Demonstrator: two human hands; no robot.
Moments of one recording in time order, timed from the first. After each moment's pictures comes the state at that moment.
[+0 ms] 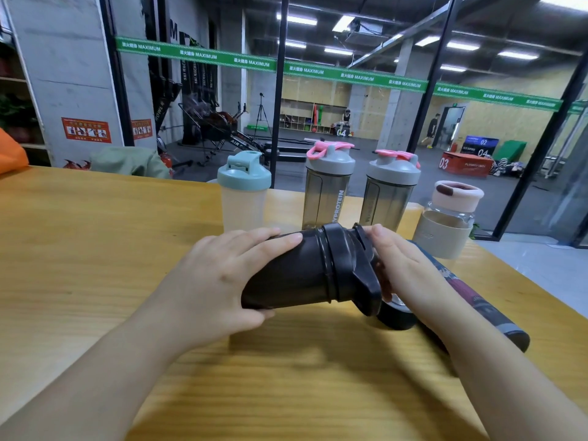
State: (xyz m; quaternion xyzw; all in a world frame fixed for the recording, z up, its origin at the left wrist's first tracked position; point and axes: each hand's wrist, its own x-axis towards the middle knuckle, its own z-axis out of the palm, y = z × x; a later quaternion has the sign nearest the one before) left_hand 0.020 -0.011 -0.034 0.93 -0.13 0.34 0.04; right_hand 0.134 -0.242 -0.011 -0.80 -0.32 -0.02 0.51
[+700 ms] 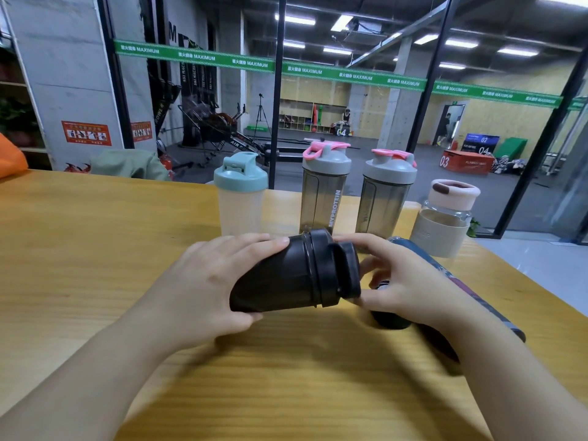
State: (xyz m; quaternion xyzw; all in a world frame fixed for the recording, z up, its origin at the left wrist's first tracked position) left_hand 0.019 -0.004 -0.039 0.95 -0.12 0.29 0.08; right_hand 0.143 -0.259 -0.008 -0.81 -0.47 0.00 0.36
